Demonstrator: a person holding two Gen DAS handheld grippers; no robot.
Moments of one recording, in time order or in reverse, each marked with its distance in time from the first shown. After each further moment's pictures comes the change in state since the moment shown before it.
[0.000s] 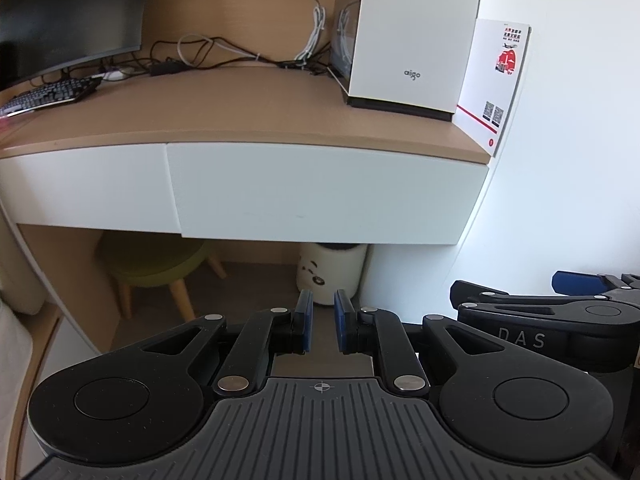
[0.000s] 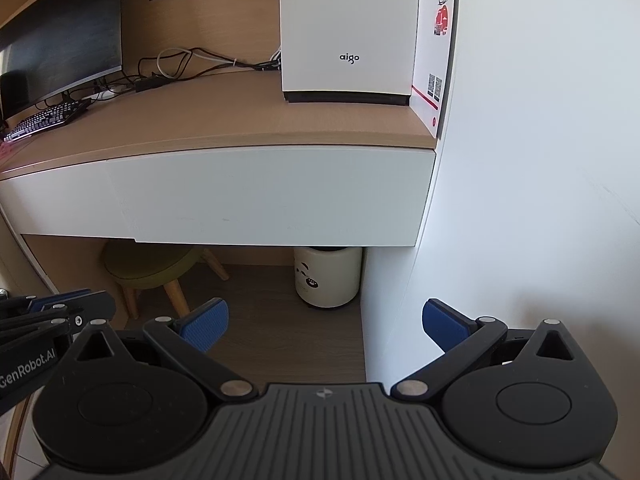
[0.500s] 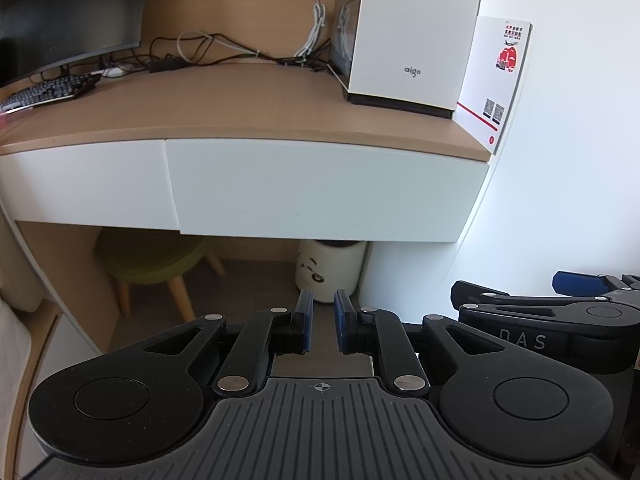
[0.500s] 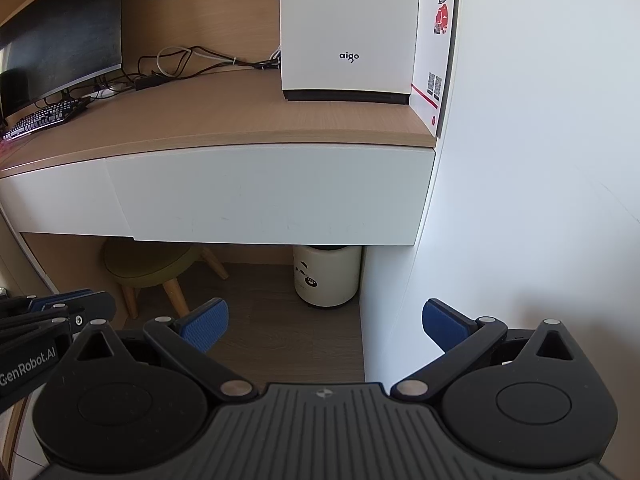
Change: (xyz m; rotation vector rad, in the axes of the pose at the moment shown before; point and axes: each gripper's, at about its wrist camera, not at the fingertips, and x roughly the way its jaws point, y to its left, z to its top) left arm 0.003 -0.002 -0.001 -0.003 0.005 -0.003; right arm 0.001 -0.001 0.000 -0.002 0.006 -0.002
